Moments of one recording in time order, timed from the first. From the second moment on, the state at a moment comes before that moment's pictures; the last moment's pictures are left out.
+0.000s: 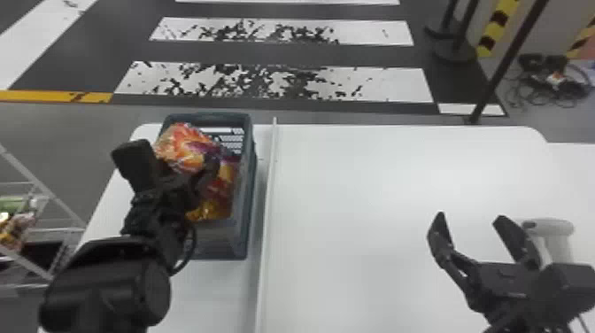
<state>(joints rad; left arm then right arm) 0.17 0.00 0.07 -1.82 0.22 0.45 0.12 0.66 0.00 -0.06 -2.00 -0.07 -0.09 0.05</state>
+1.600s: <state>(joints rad) 0.31 0.00 -0.04 -2.42 0.07 0.79 0.12 0.65 0.00 -0.05 -2.00 -0.08 -0.09 0.05</state>
